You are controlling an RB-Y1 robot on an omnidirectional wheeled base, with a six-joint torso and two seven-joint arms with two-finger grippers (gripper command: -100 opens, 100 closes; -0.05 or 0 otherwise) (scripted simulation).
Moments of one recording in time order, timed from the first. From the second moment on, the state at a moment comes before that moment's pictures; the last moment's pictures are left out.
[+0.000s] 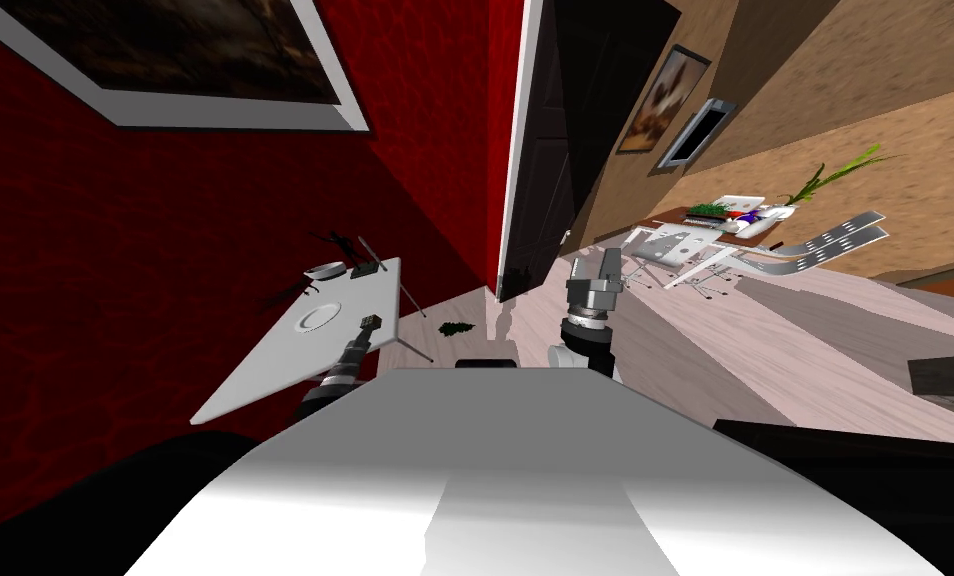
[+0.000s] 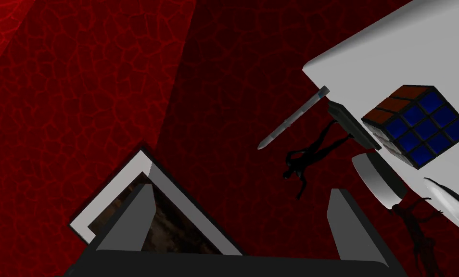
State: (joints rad) left arm 0.99 0.35 0.28 -2.12 -0.09 -0.27 -0.12; right arm 0.54 0.05 0.05 -2.26 0.06 -0.63 0.04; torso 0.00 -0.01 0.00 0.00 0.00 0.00
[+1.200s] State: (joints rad) left arm 1.27 0.53 0.33 -2.06 -0.08 -0.15 -0.15; right arm 0.54 0.05 0.05 -2.26 0.06 -0.63 0.04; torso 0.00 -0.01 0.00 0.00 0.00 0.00
